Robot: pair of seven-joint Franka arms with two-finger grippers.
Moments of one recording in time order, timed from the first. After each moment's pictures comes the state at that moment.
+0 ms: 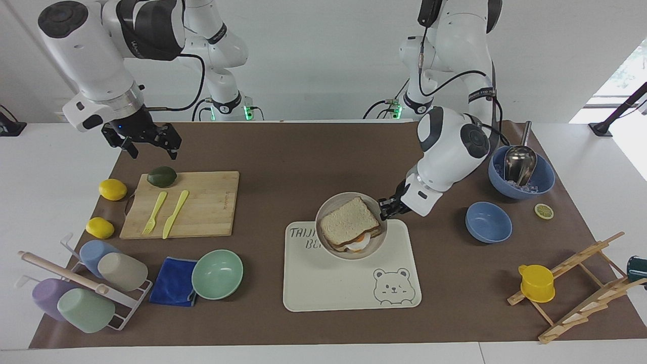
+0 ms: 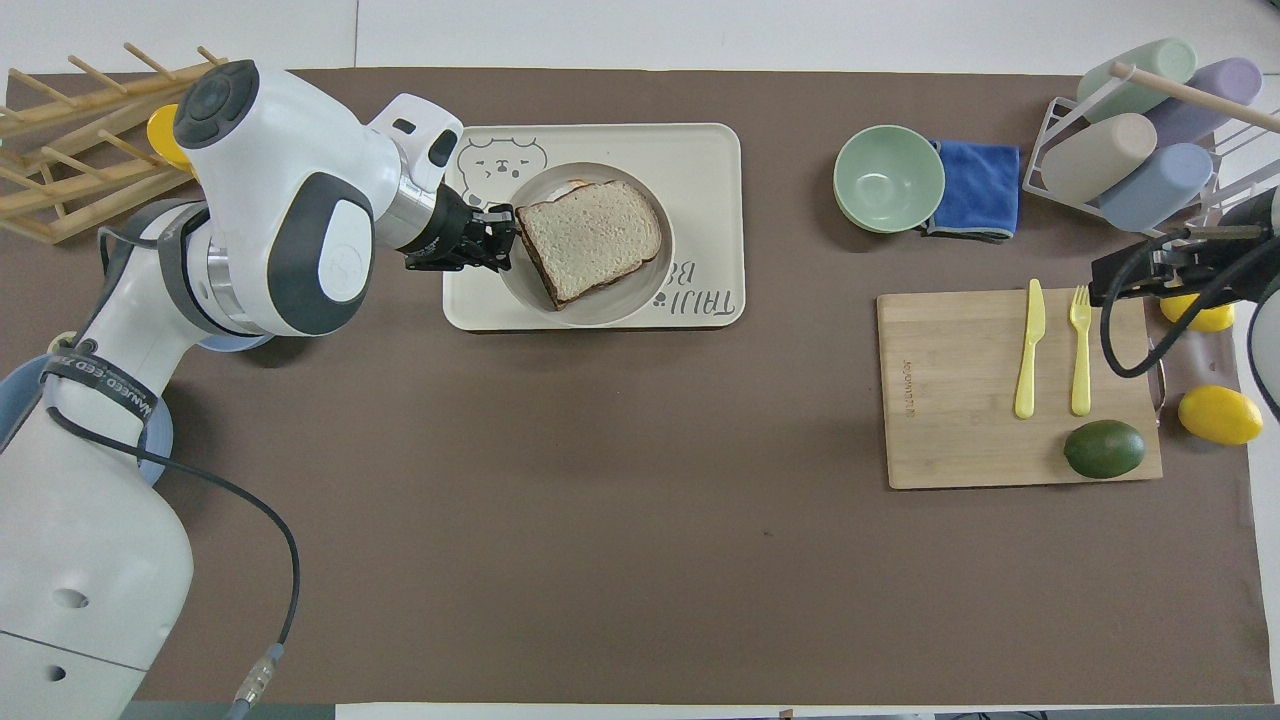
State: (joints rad) left arm -0.37 0.45 0.01 -1.55 -0.38 2.03 -0.34; right arm 0.02 0.03 -0.05 -1.64 -0.03 1.63 0.02
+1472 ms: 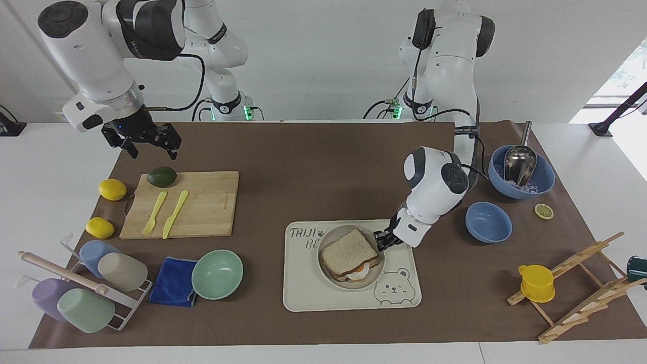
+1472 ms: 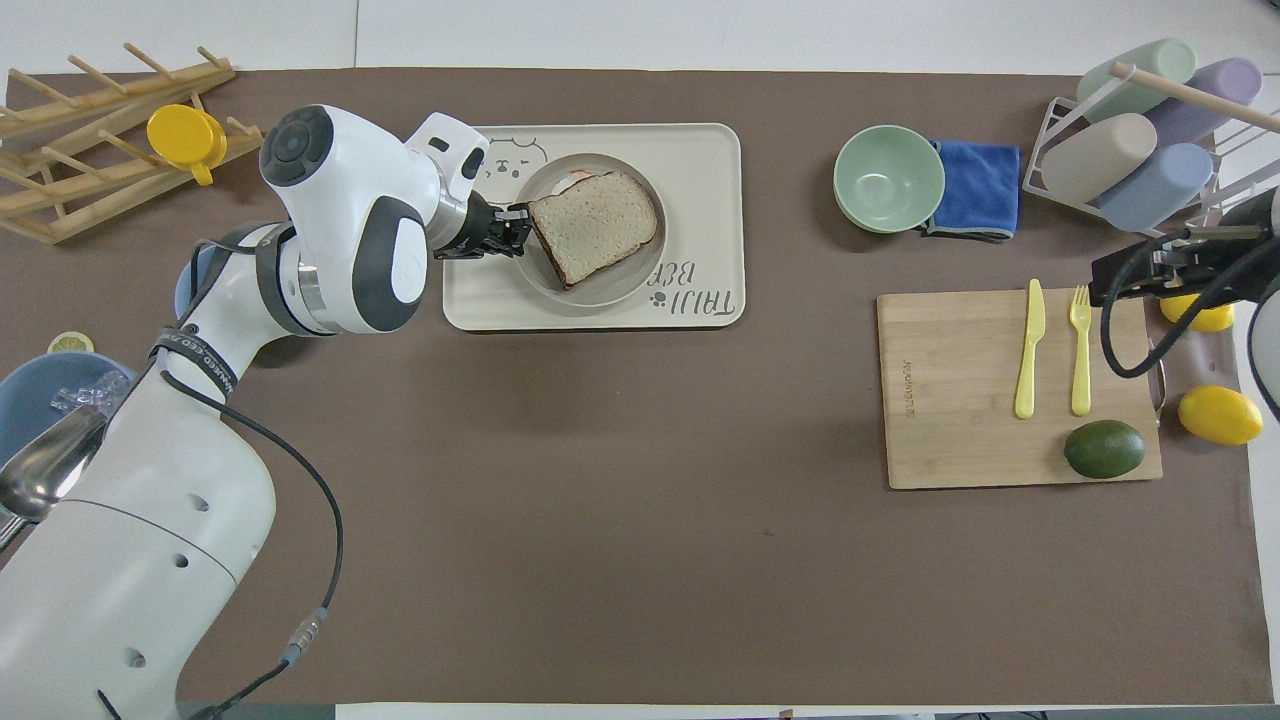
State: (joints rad) left arm -0.38 0.59 0.00 -1.59 -0.38 2.30 -0.27; right arm 0.02 0.03 -0.05 -1.64 -0.03 1.63 0.02
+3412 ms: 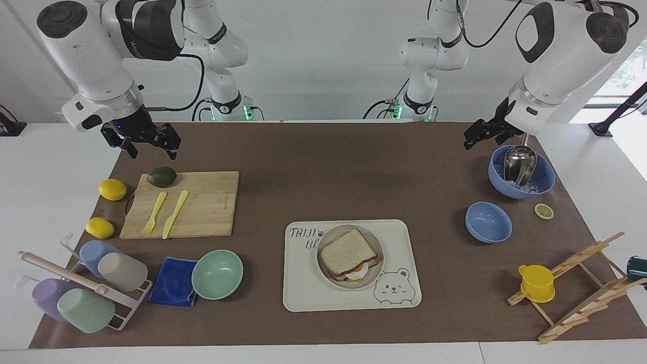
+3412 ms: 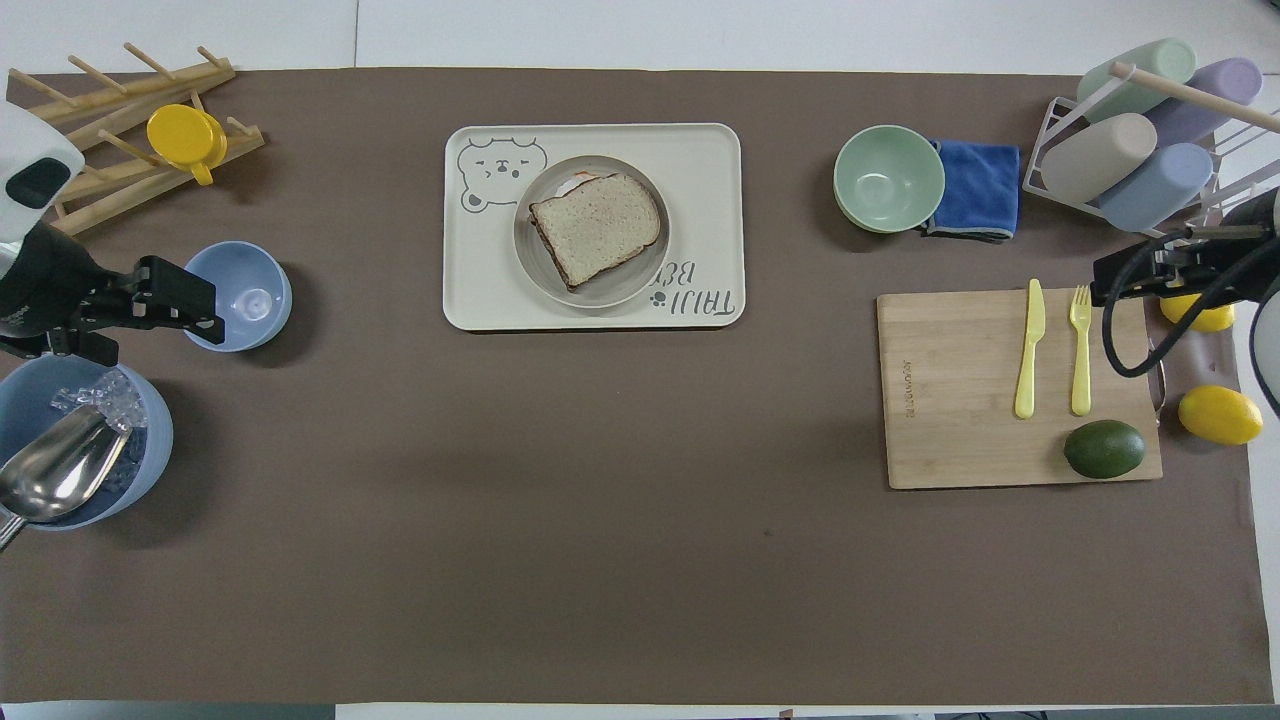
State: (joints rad) left arm -0.21 0.05 0.12 -1.58 -0.09 1.44 -0.18; right arm 0.02 0.03 -0.05 -1.64 -0.03 1.63 0.02
